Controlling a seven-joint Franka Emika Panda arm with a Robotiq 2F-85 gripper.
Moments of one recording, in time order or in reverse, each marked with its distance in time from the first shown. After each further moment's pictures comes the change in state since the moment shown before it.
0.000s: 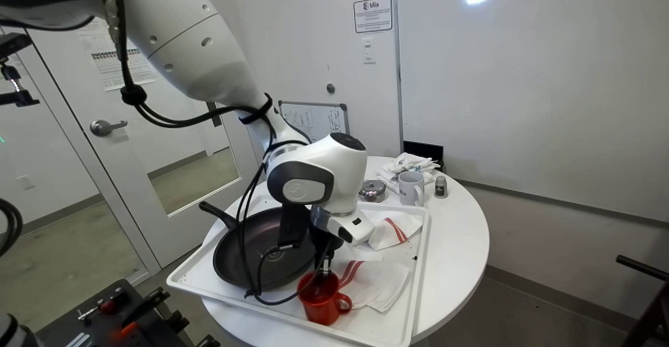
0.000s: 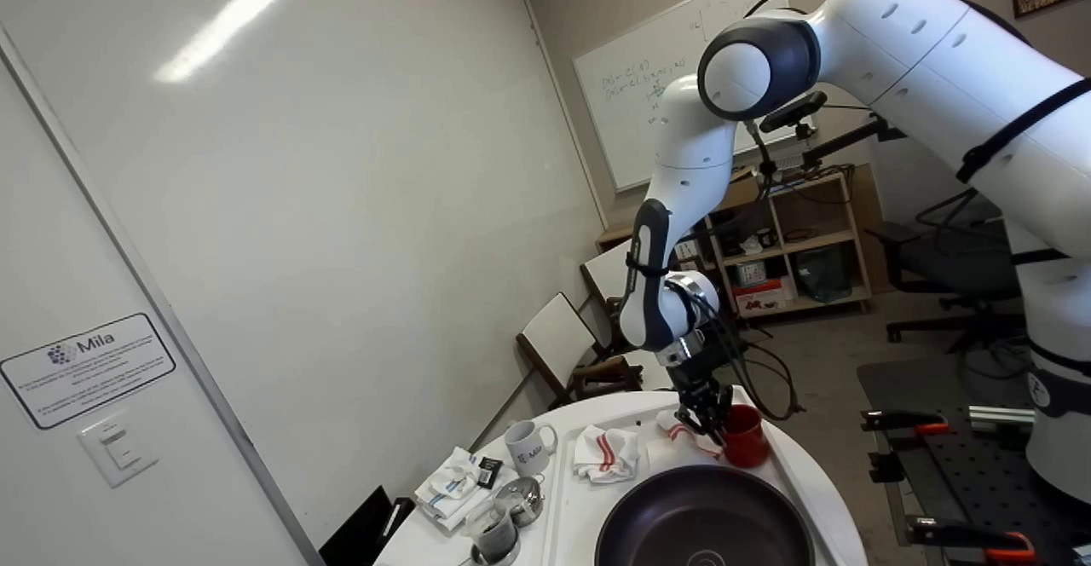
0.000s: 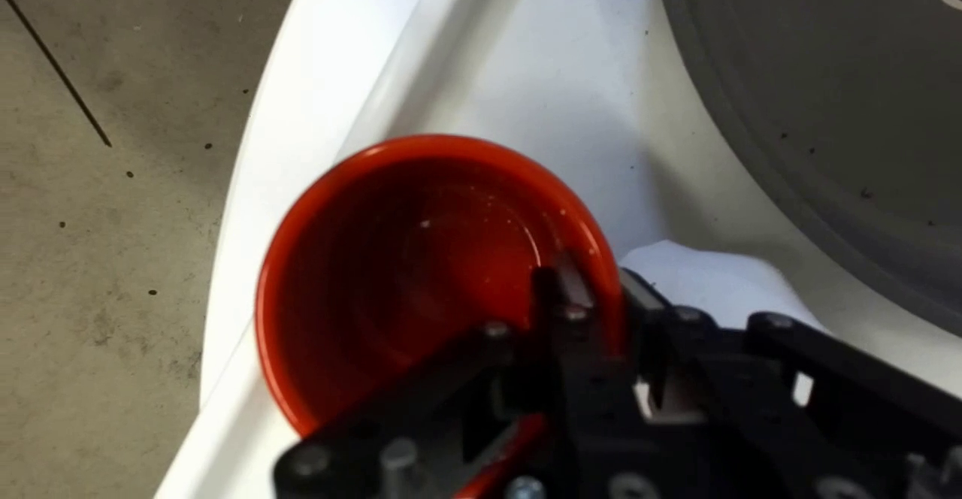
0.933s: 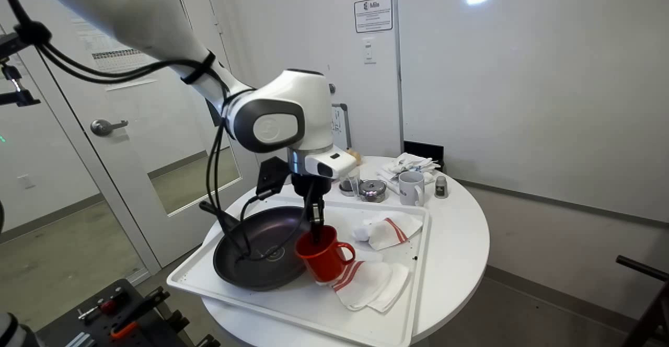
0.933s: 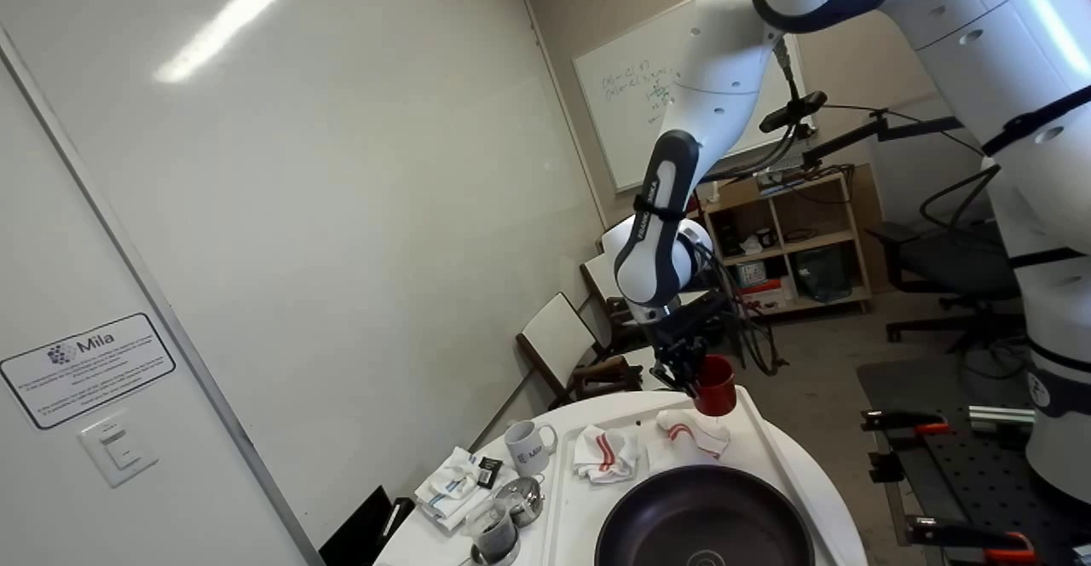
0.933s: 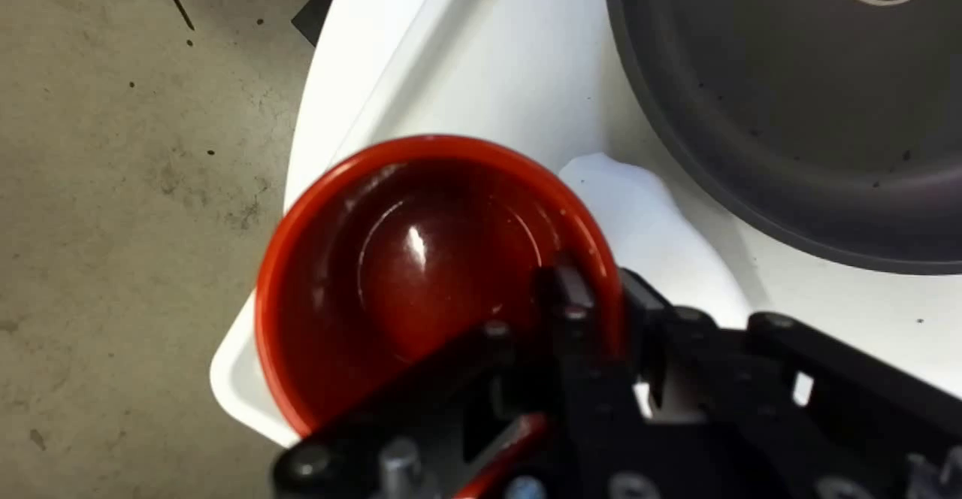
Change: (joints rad) arm 0.151 -0.307 -0.091 -0.148 -0.260 0.036 0.198
